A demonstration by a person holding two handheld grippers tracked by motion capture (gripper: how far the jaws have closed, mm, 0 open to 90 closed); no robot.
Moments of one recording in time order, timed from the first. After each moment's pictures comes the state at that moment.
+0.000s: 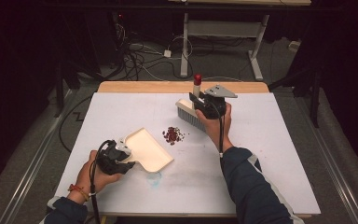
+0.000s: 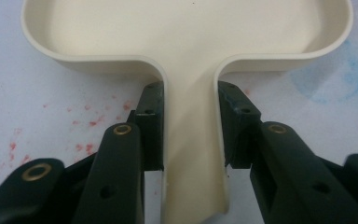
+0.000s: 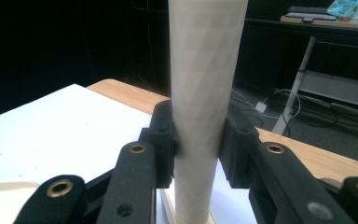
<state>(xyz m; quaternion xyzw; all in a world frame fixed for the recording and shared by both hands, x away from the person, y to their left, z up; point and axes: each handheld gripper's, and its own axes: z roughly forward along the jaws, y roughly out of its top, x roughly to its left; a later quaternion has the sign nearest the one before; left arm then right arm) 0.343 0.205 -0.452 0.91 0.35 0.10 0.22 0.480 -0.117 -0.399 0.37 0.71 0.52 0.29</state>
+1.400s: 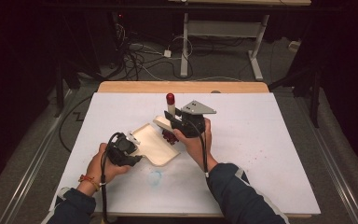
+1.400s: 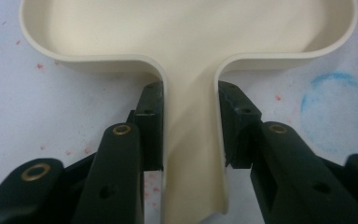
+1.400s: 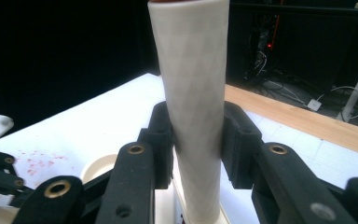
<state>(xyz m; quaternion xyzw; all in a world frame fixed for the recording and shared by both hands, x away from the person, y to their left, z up) 0.369 0.183 -0.451 0.91 0.36 0.09 0.21 0.419 -0.056 -0.403 0.33 0.74 0.54 0.22</state>
